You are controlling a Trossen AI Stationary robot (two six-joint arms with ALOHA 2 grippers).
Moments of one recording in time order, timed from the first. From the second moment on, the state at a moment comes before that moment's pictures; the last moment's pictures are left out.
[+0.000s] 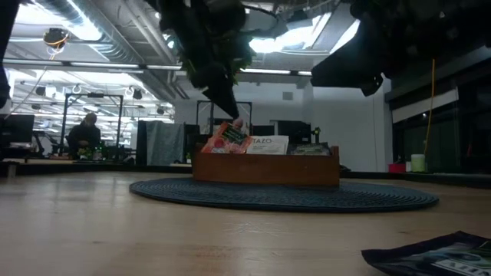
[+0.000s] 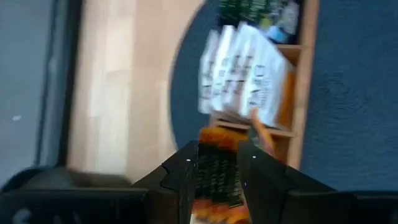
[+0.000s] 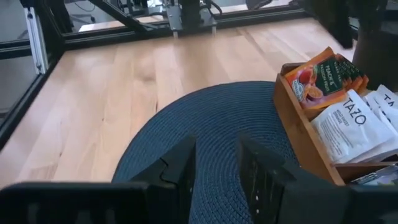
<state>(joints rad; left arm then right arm) 0.22 1.67 1.25 -0.52 -0.15 0.33 0.43 1.42 0.56 0.45 0.55 0.32</state>
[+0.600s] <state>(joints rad) 0.26 1.72 1.27 -0.60 -0.08 0.29 0.43 1.42 0.55 0.45 0.55 0.33</state>
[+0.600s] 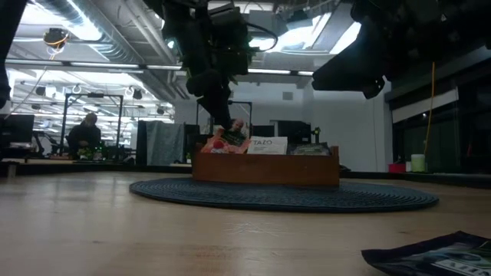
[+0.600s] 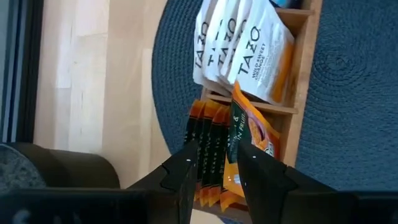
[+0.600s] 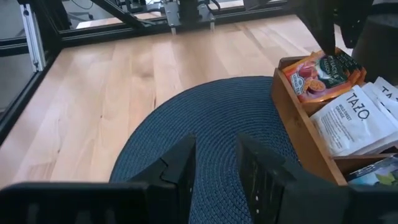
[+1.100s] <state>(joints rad) 0.26 1.72 1.29 -0.60 -0.10 0.34 0.43 1.42 0.55 0.44 0.55 0.33</state>
